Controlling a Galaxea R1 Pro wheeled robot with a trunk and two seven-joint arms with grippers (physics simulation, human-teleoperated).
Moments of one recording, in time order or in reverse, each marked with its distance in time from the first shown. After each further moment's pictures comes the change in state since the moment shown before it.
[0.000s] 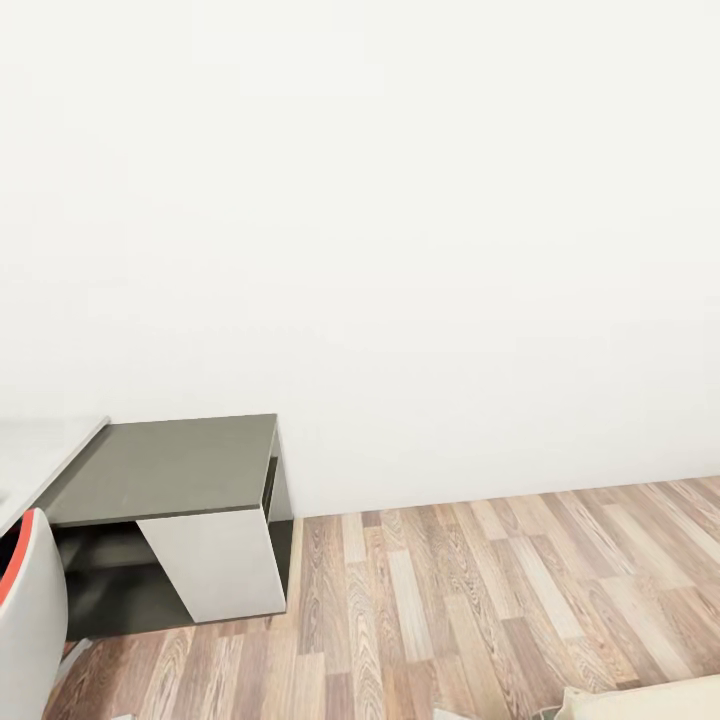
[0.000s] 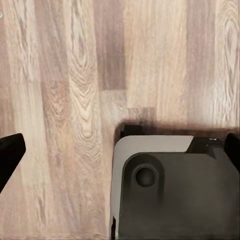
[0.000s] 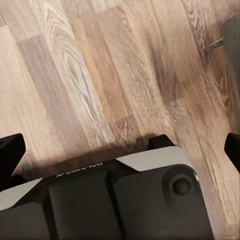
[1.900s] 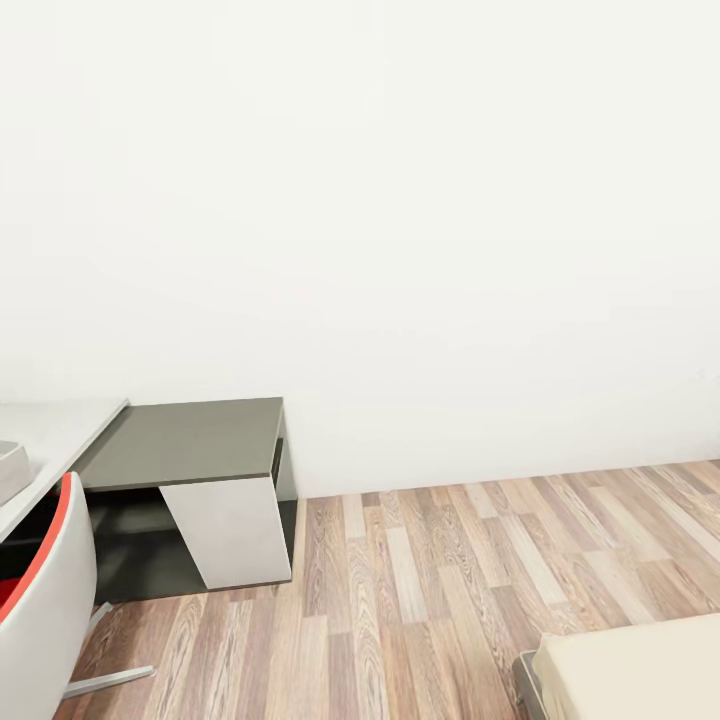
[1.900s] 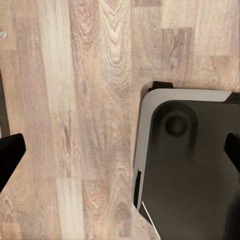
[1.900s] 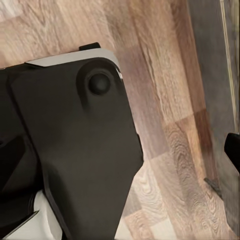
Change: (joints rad) left arm 0.126 -0.014 0.000 0.005 0.003 -0.038 0.126; right arm 0.223 -0.055 -0.010 0.239 -0.007 -0.115 0.148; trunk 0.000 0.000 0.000
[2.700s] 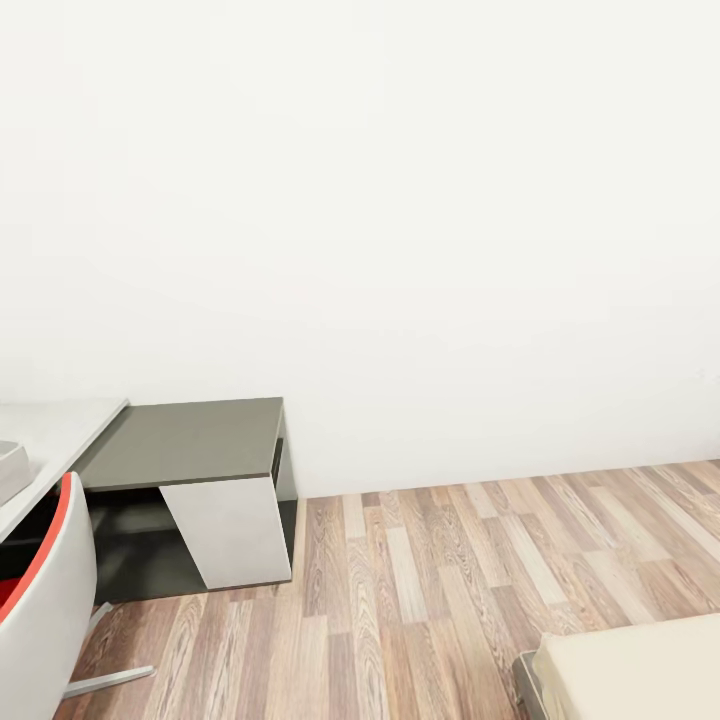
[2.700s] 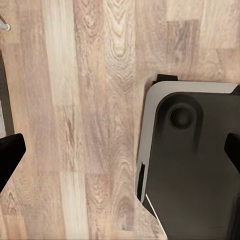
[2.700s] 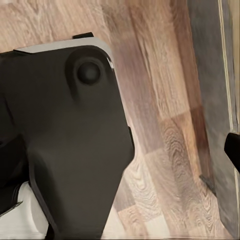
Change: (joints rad) left arm 0.007 0.001 0.000 0.015 0.001 -0.002 0.009; right arm 0.031 -0.040 0.003 0.002 0.010 0.000 0.059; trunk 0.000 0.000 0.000
